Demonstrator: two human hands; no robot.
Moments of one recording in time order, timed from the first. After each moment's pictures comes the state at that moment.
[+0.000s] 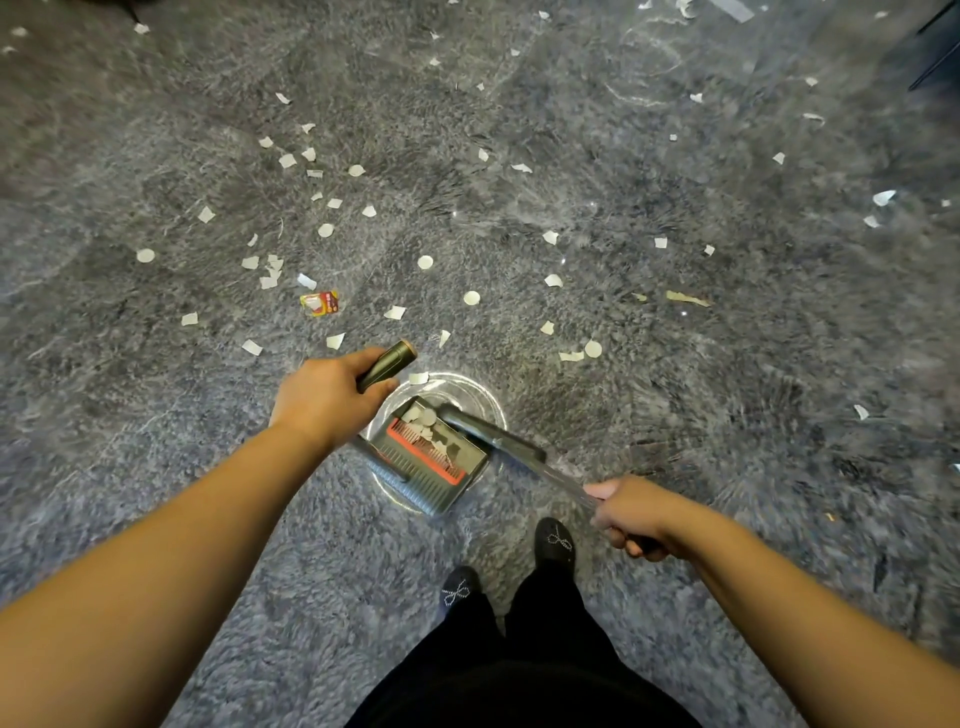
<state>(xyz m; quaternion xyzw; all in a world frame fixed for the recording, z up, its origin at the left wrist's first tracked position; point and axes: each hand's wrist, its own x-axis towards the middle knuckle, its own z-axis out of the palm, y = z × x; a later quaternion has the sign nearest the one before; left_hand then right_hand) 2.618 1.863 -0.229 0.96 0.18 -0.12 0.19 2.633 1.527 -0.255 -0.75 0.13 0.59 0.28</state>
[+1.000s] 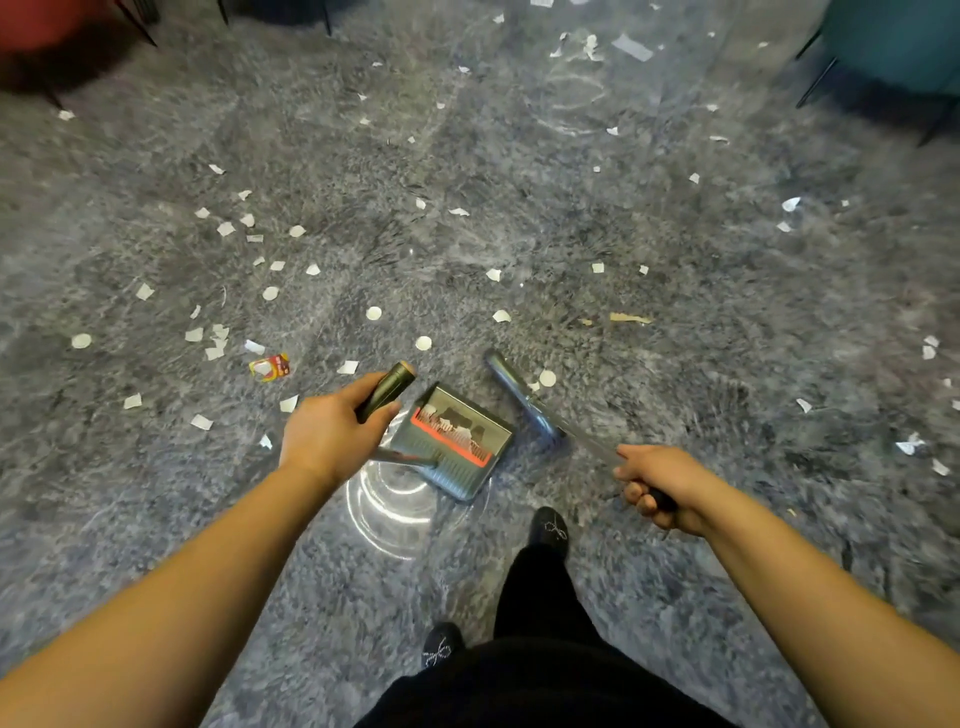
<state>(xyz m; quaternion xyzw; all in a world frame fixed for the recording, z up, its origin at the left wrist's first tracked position) 2.685 1.793 -0.222 0.95 0.14 -0.07 0.26 2.702 1.447 -0.222 -0.71 0.31 0.41 0.49</state>
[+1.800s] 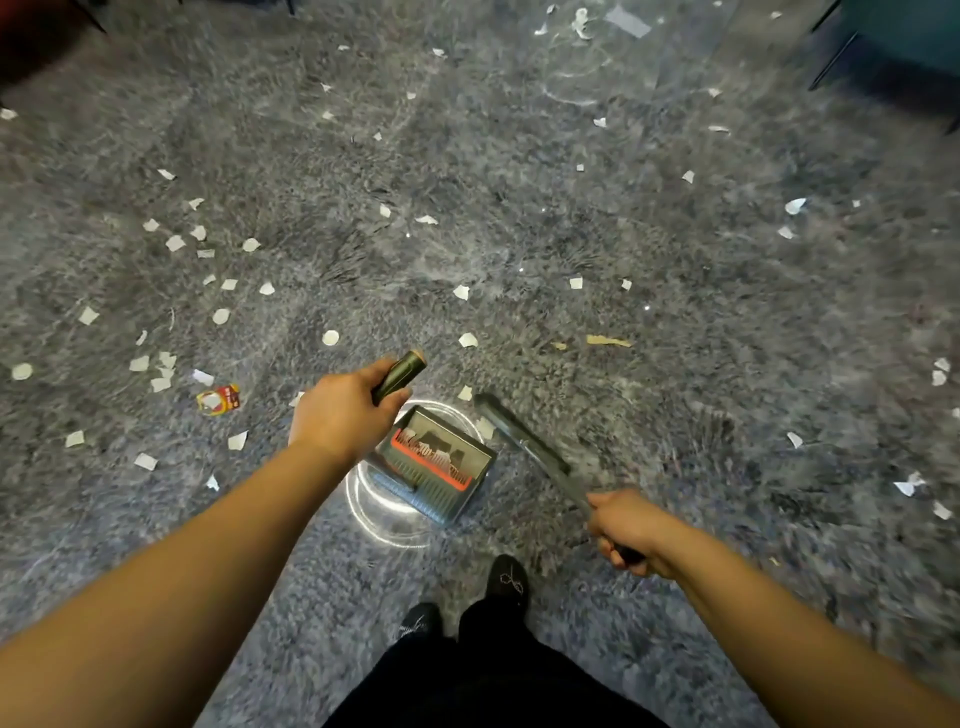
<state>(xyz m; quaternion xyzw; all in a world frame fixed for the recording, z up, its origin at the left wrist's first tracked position) 2.892 1.673 -0.238 0.97 0.13 -0.11 0.17 2.854 1.360 -0.262 -0.72 0.25 0.53 0.36</state>
